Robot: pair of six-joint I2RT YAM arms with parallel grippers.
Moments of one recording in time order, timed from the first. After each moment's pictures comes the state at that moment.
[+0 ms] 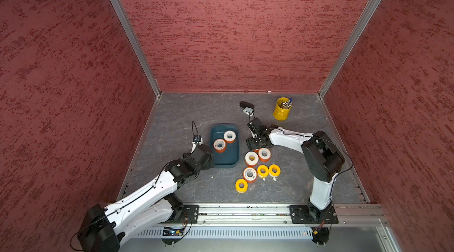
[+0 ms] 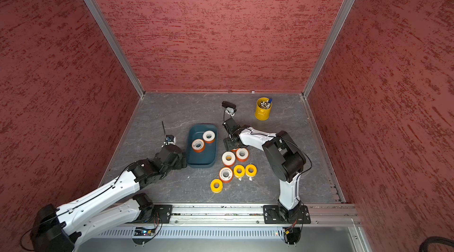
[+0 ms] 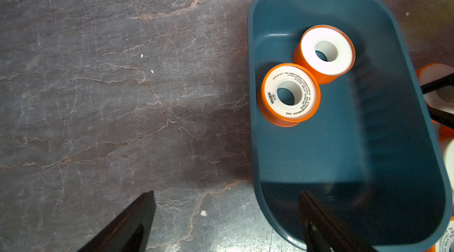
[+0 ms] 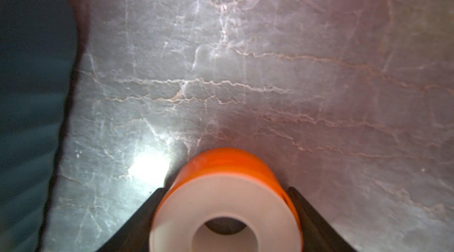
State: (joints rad) left arm -0.73 0.90 0.57 -0.63 -0.45 -0.61; right arm 0.62 1.90 1.19 -0.50 0.06 0.31
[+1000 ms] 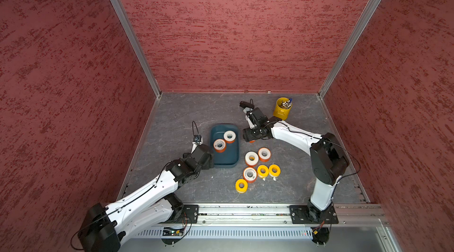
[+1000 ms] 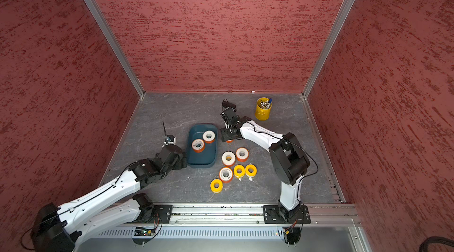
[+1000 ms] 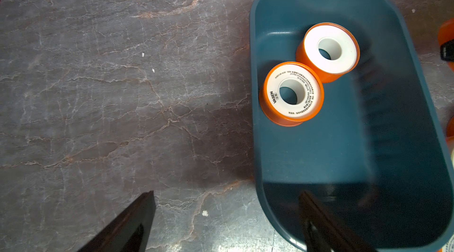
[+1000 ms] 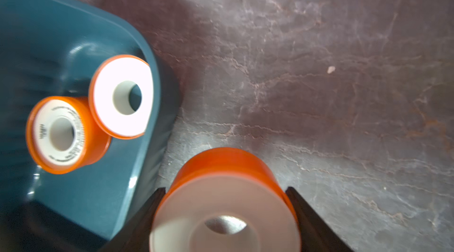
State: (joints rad) left arm -0.73 0.91 0.57 -0.63 -0.46 -0.61; right arm 0.63 1.84 1.37 -0.60 -0.01 0.30
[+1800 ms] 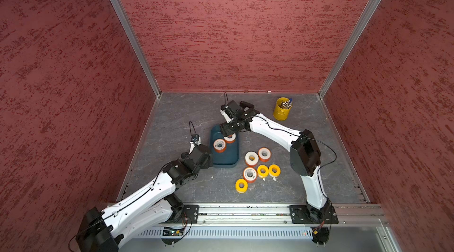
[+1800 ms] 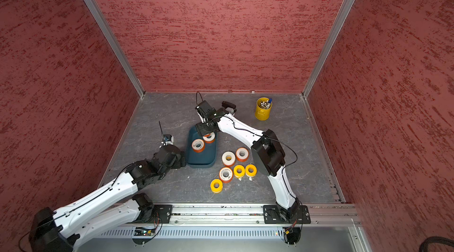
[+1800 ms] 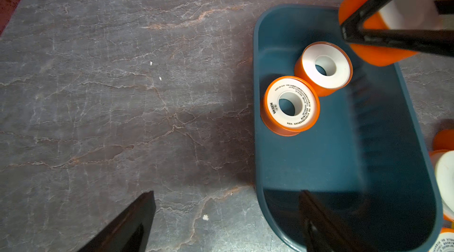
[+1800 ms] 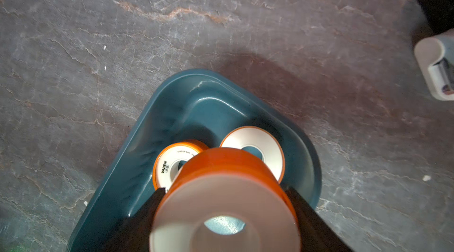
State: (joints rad) left arm -0.73 0.86 0.57 -0.63 -0.49 -0.63; right arm 0.78 2.14 1.89 -0.77 -0.02 0.25
